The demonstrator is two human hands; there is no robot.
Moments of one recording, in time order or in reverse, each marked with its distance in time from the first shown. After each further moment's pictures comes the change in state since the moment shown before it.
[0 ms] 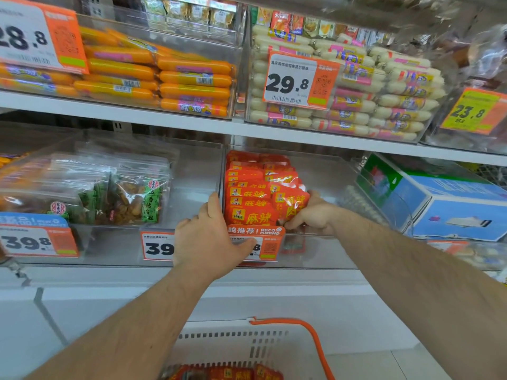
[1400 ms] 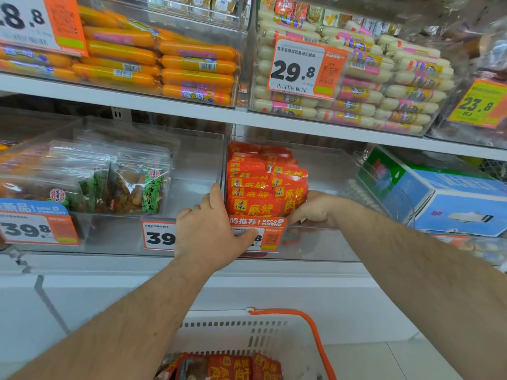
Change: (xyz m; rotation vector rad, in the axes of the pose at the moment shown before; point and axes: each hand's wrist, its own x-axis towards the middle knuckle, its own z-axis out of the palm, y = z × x) left_hand -0.001 0.000 0.000 0.031 0.003 0.017; right_hand -0.011 -0.010 0.001 -0.153 -0.195 -0.003
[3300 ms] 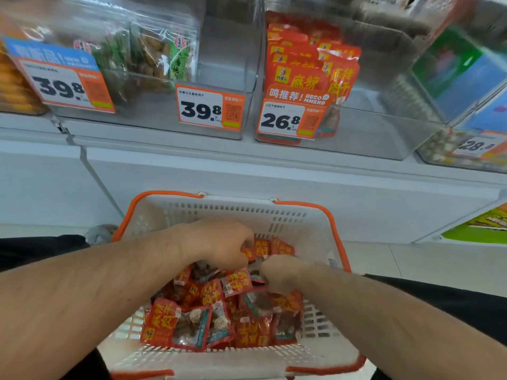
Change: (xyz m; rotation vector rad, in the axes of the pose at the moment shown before) left_hand -0.150 -0.046 0.007 0.027 -1.197 0.381; right_hand -0.123 0.148 0.263 -1.254 -0.655 -0.101
